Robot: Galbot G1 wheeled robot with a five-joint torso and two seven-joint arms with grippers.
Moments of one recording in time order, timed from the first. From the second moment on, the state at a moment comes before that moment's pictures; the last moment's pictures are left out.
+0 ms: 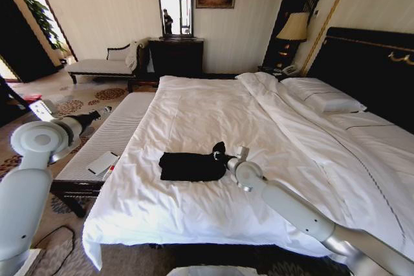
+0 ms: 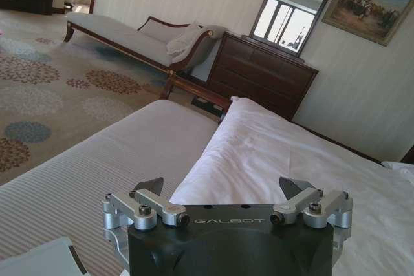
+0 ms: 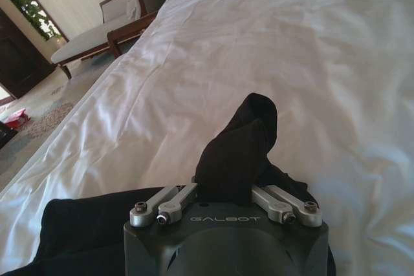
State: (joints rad) left arm 0.77 -0.79 -0.71 -1.92 -1.50 0.74 -0.75; right arm -0.53 0.94 -0.39 1.74 1.44 -0.23 0.62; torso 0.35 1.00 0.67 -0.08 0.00
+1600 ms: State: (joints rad) left arm 0.82 -0.79 -0.74 -1.91 -1.45 0.74 -0.73; right arm -0.34 1.29 -0.66 1.68 1.31 -0.13 0.64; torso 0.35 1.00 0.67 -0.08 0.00
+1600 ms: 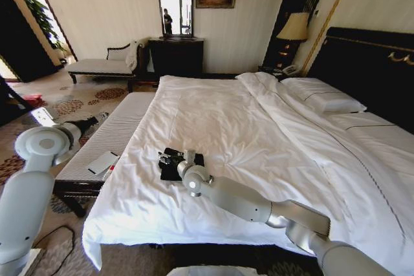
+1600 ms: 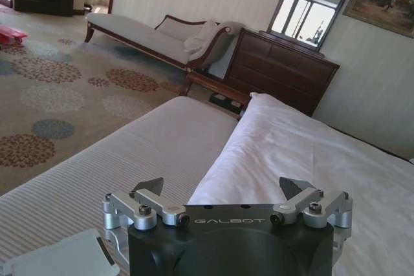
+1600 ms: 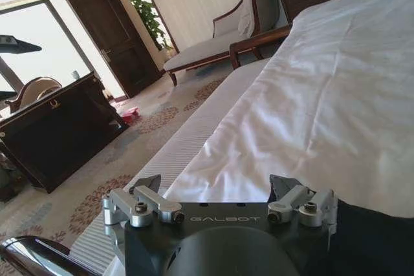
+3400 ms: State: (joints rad) left arm 1.22 -0.79 -0.82 -2.12 -1.21 0.53 -0.59; right arm -0.52 0.77 -0.16 1.69 1.10 0.08 0.51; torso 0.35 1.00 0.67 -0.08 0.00
